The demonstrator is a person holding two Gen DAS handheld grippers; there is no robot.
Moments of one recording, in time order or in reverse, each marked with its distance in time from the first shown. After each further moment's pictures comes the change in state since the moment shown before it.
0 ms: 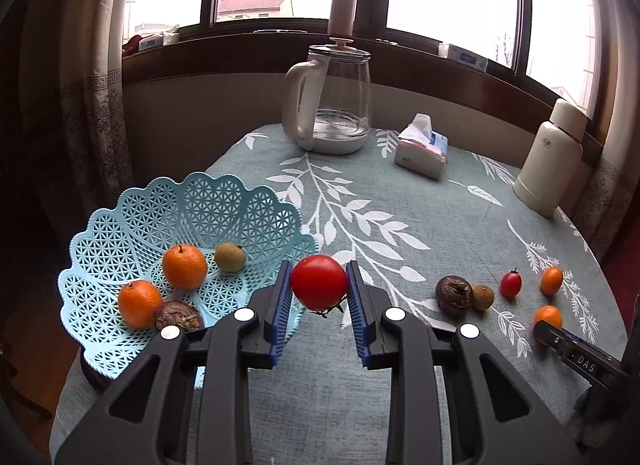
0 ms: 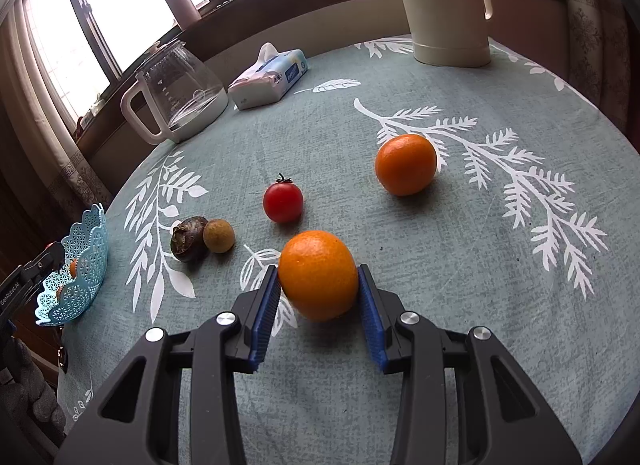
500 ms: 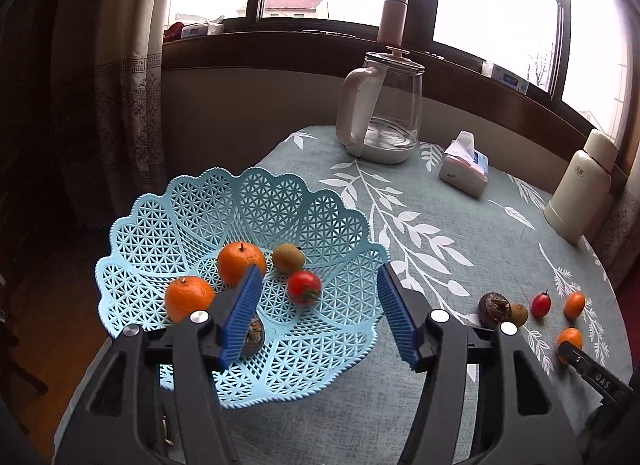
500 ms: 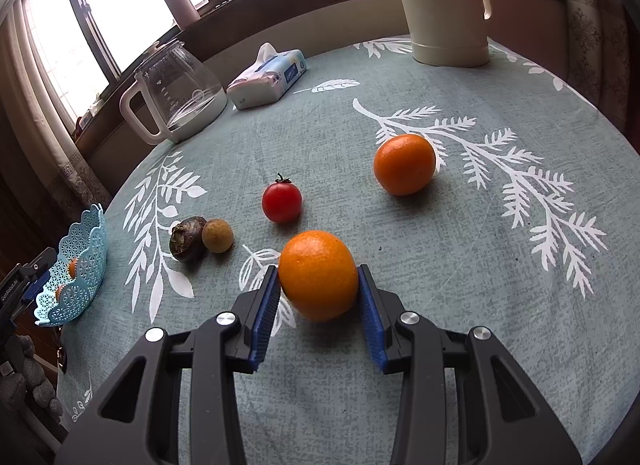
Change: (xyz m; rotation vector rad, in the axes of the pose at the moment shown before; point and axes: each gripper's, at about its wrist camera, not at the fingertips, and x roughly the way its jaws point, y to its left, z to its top) left arm -0.003 0.039 0.001 -0.098 -0.015 0.078; right arm -0.001 -0.002 -0.001 0.001 -0.003 0.000
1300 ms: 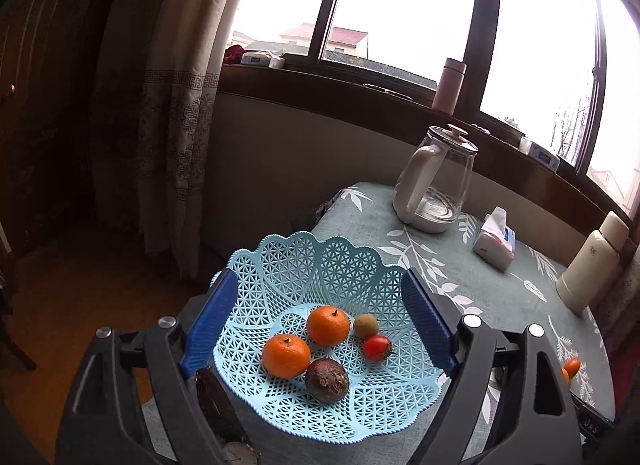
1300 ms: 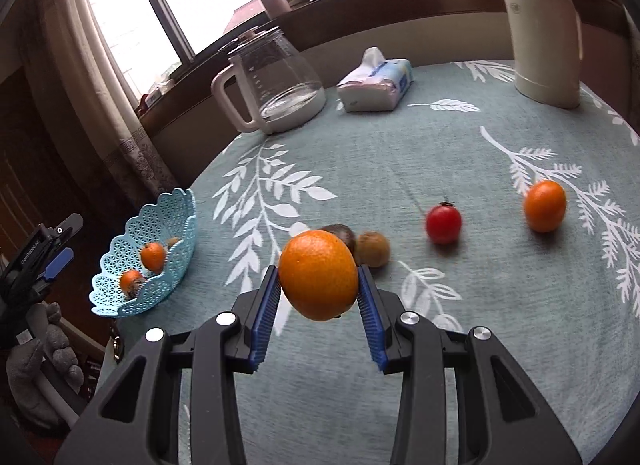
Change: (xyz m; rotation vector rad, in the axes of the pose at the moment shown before) left arm -0.038 0.075 0.032 -0.159 -0.139 0.056; right arm -0.009 0.099 0.007 -0.142 0.013 0.213
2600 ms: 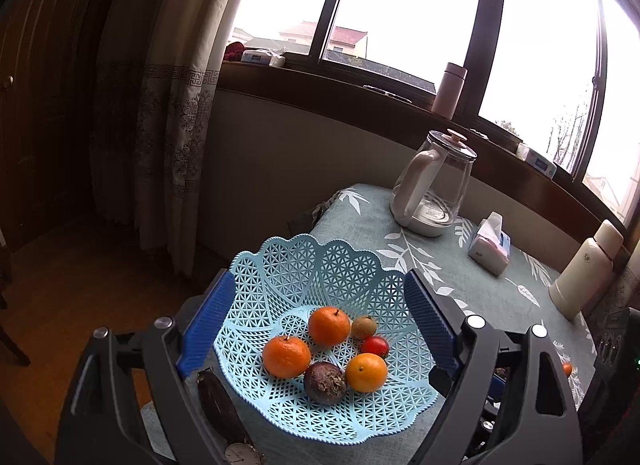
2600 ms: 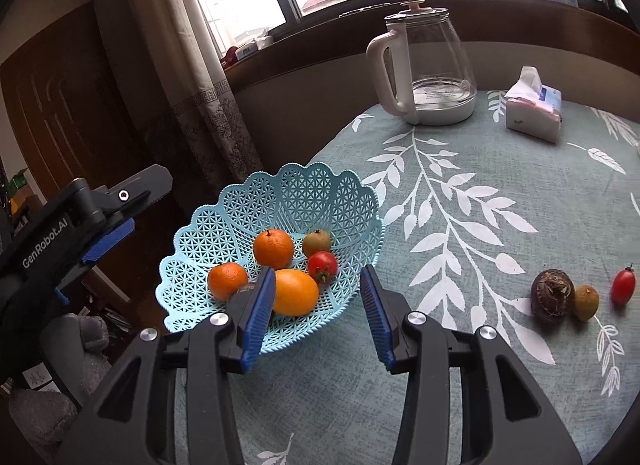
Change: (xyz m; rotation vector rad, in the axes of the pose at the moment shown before) left arm -0.001 0.005 0.005 -0.017 0.010 -0.025; right arm 0.059 0.146 0.003 -0.211 0.049 0.157
